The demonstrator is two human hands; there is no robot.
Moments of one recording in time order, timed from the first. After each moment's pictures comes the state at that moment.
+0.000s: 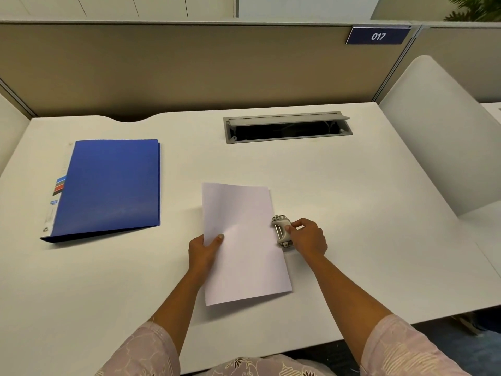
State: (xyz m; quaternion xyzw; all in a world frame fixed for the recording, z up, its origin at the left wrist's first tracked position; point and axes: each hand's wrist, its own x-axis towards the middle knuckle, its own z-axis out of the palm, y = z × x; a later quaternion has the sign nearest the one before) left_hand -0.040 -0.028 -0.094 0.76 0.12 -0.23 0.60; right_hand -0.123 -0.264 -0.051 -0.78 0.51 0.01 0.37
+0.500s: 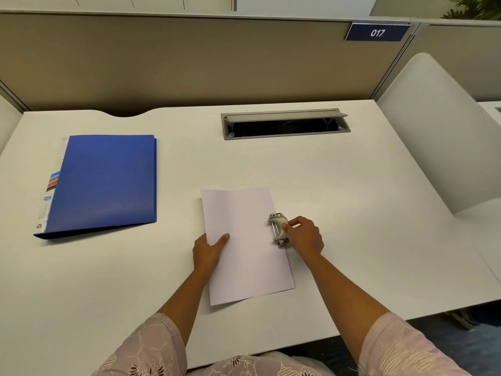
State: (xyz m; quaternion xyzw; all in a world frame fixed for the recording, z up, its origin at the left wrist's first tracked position) left_hand -0.049 -0.042 -0.102 0.78 0.12 -0.23 0.57; right_hand -0.122 -0.262 -0.055 -0.78 0.51 0.02 0.37
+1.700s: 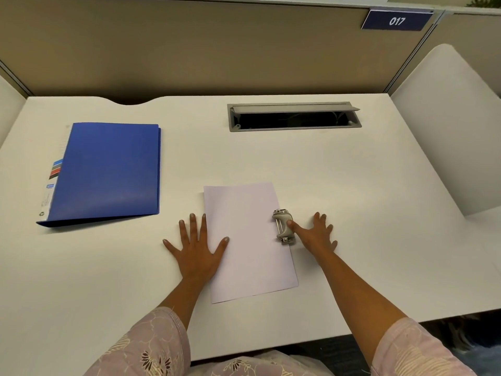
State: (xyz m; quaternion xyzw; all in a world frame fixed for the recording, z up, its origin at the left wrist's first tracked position) left_hand -0.056 -0.016 -0.133 0.99 -0.09 -0.09 0.11; right_hand -0.133 -0.289 -0.080 -0.80 0.48 0.14 0.34
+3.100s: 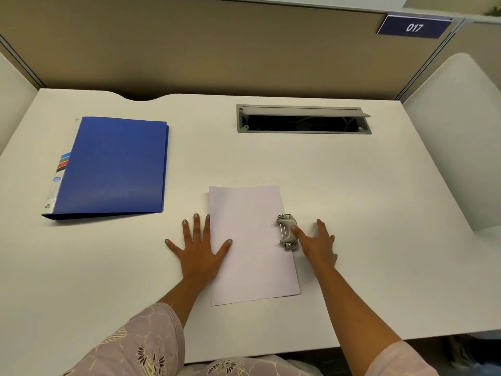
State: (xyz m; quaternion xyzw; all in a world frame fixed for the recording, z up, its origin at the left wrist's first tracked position) left_hand -0.054 -0.017 -0.130 0.98 -0.09 -0.12 0.10; right_hand -0.134 -0.278 -0.079 -0.76 0.52 0.07 0.38
